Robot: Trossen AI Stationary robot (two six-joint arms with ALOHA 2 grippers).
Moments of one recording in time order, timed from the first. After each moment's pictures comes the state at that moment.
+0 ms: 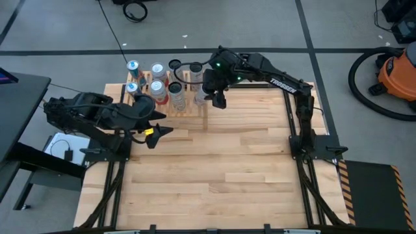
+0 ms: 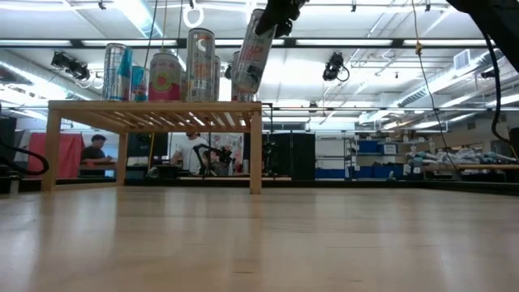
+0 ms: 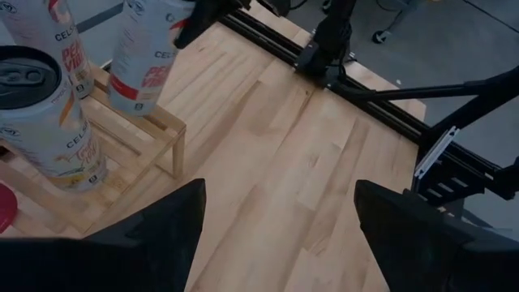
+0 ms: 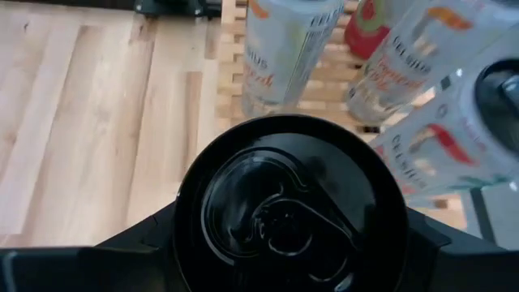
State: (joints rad) left arm -0.29 1.28 1.79 -1.19 -0.45 -0.74; right arm -0.32 1.96 2.34 -1.21 -0.14 -0.31
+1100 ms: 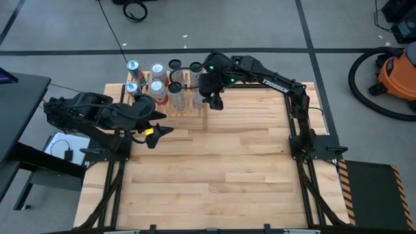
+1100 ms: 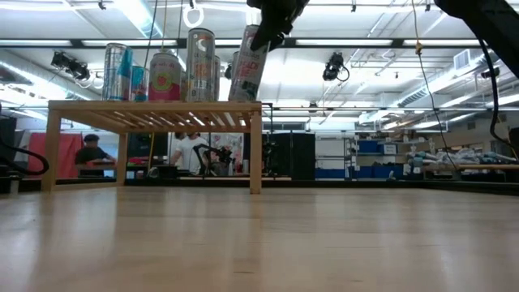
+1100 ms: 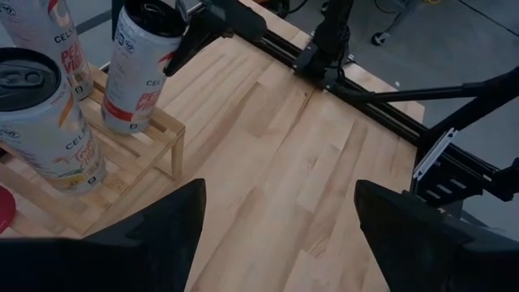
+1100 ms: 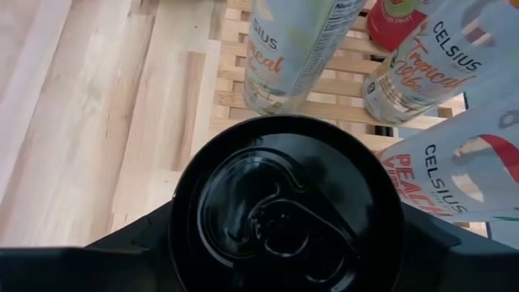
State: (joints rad) left arm -0.29 1.28 1.79 -1.19 -0.46 -0.74; right arm -0.33 2.02 2.33 -1.19 -0.16 -0.40
